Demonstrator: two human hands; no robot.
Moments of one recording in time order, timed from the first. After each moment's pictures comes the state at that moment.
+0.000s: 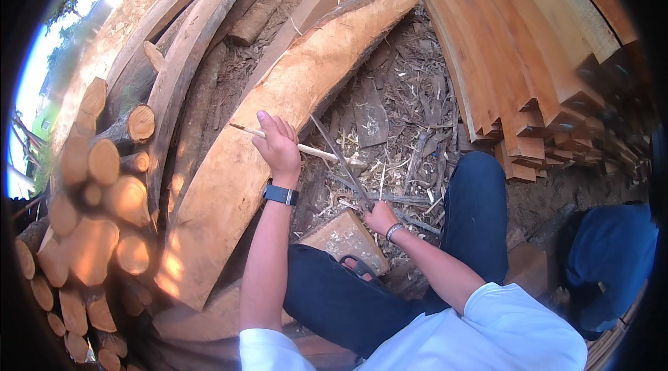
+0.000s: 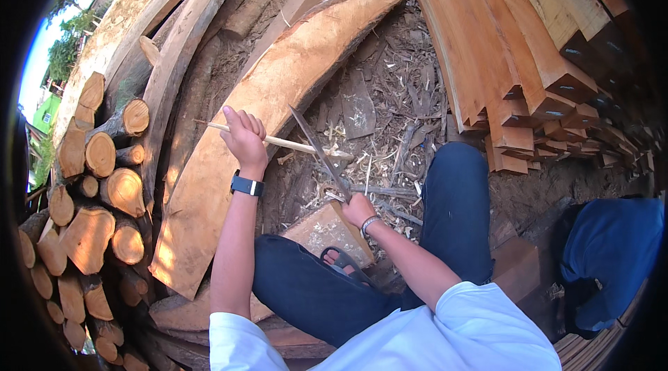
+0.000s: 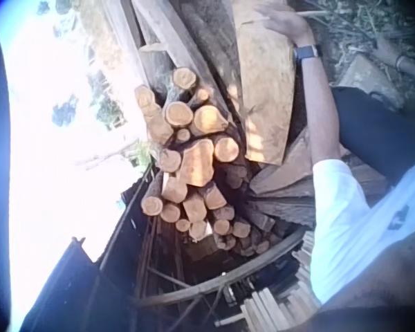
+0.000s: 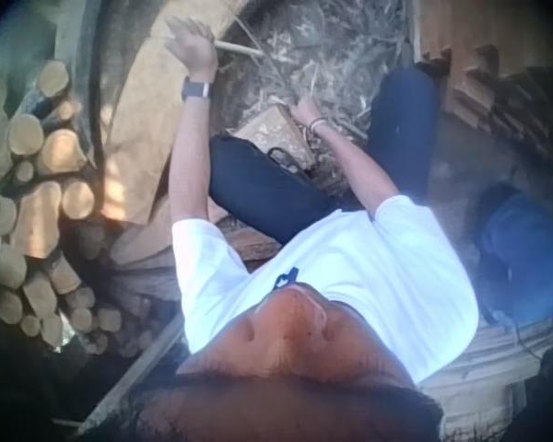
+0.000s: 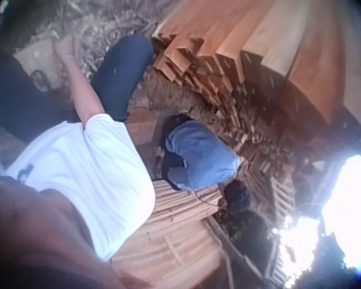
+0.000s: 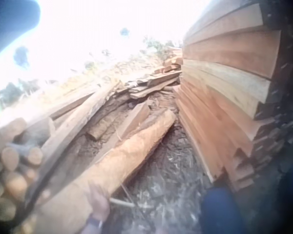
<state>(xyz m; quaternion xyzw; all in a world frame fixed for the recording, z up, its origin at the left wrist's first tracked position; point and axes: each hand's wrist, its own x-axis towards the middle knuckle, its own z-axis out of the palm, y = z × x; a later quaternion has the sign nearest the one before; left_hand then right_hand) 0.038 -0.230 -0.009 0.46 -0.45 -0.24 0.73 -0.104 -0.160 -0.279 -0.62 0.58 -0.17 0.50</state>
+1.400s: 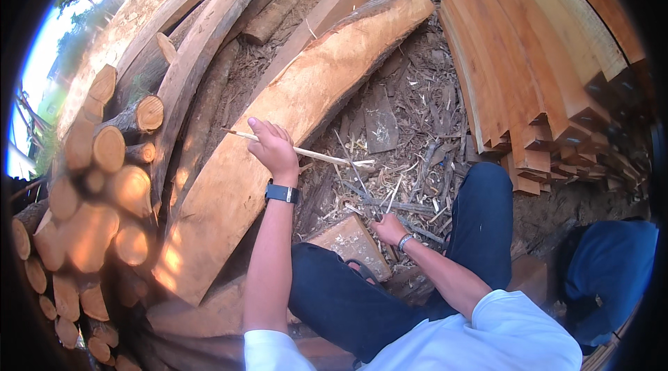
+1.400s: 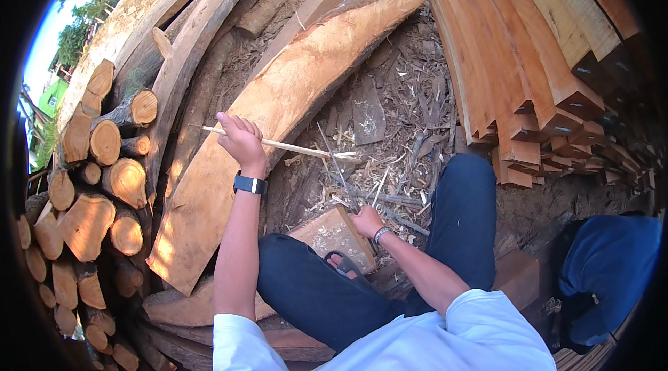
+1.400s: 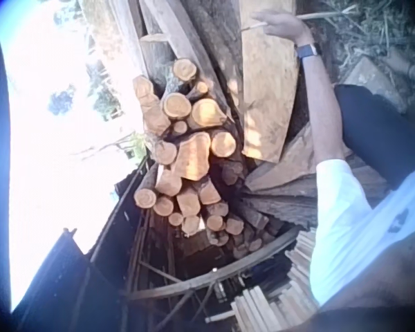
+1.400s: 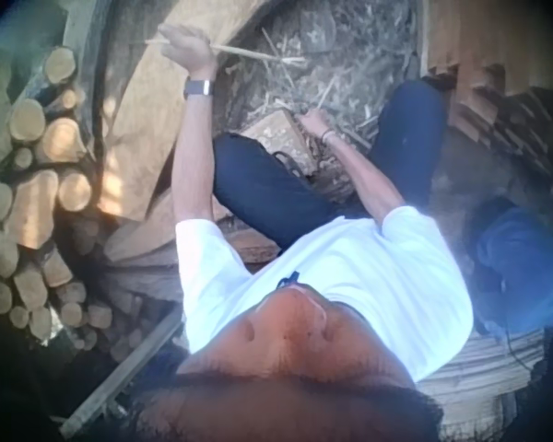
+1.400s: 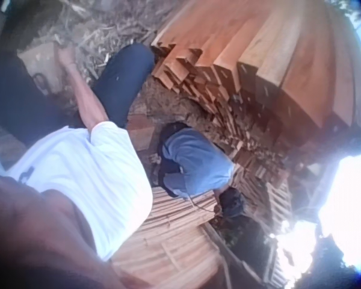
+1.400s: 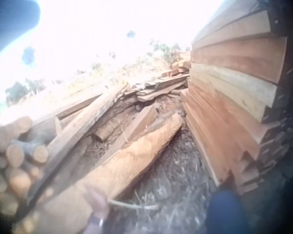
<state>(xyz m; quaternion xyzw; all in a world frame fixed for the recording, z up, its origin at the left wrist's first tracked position) 0.075 -0.221 -0.013 0.48 -0.36 -0.16 0.78 -0.103 -0.141 -0.273 -0.58 0.50 -0.14 0.63</state>
